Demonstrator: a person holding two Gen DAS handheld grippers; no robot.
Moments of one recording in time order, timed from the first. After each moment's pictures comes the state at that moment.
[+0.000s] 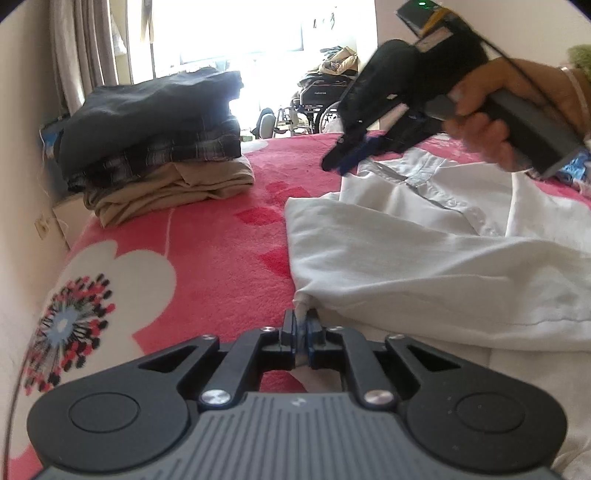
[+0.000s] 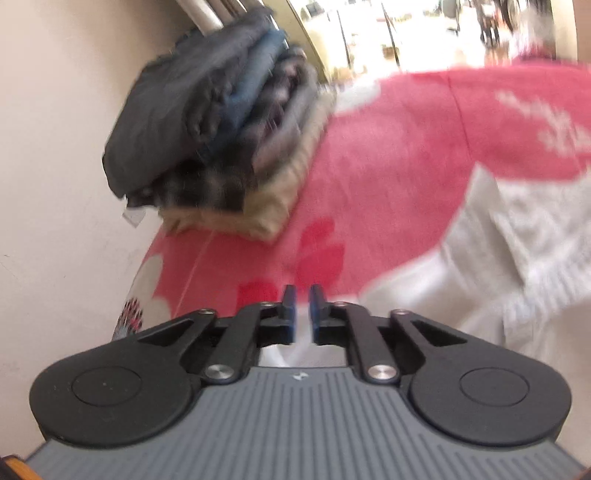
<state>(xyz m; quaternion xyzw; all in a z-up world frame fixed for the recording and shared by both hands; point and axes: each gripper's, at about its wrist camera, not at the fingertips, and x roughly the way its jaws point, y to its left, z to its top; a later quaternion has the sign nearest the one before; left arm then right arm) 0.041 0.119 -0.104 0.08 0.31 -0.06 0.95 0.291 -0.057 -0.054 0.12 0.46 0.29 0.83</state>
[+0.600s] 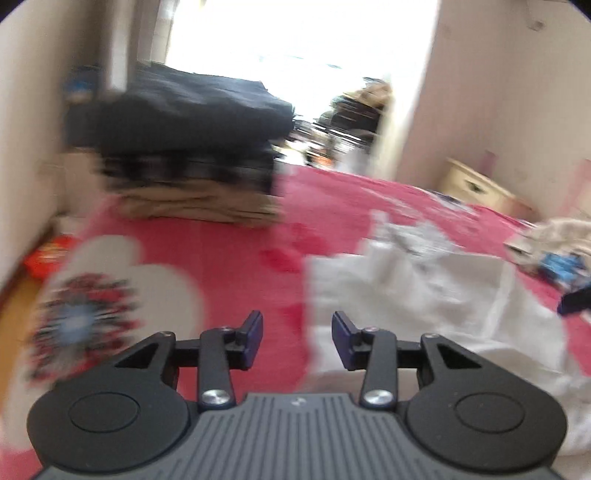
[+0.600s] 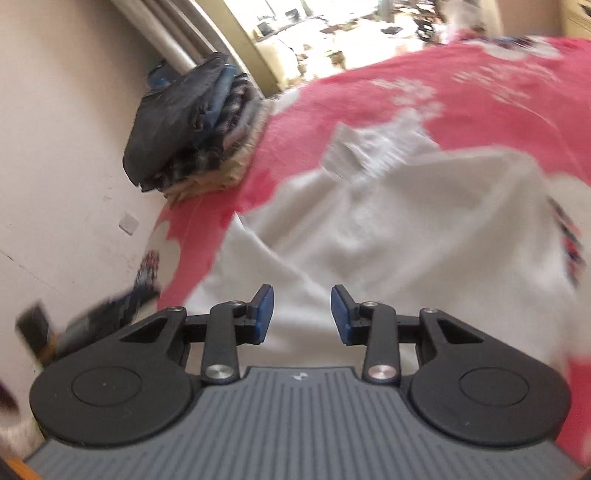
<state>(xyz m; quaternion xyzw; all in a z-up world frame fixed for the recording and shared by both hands) 0.068 0.157 -0.053 -0.07 0.31 -0.10 0.94 0.109 -0.210 -0.004 0.16 0.45 0.22 0.85</state>
